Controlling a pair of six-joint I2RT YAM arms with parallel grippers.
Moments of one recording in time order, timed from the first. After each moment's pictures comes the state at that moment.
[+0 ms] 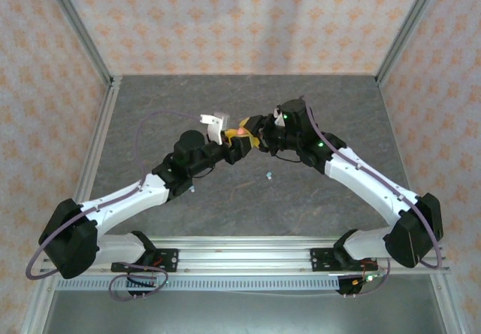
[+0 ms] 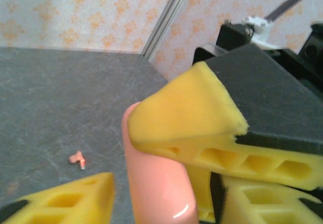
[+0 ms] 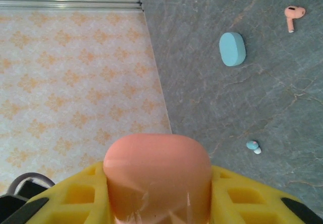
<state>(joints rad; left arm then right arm) -0.67 1.25 0.76 0.36 0.15 -0.49 0.63 1.32 1.12 -0.26 -0.36 1.36</state>
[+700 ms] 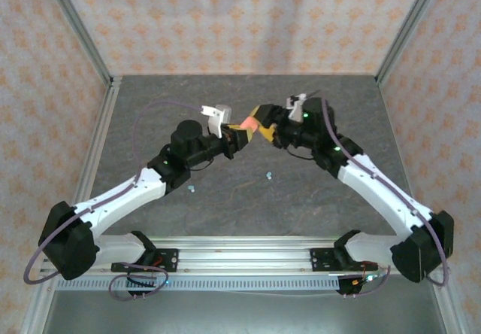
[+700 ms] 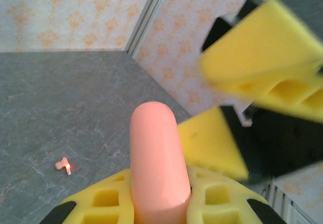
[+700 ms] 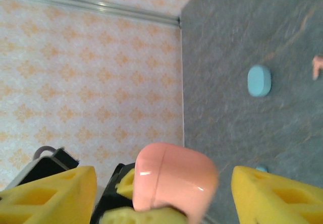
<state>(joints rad) -0.61 1.24 0.88 0.21 0.29 -0.47 0.51 1.18 1.07 -0.20 -0.44 1.18</state>
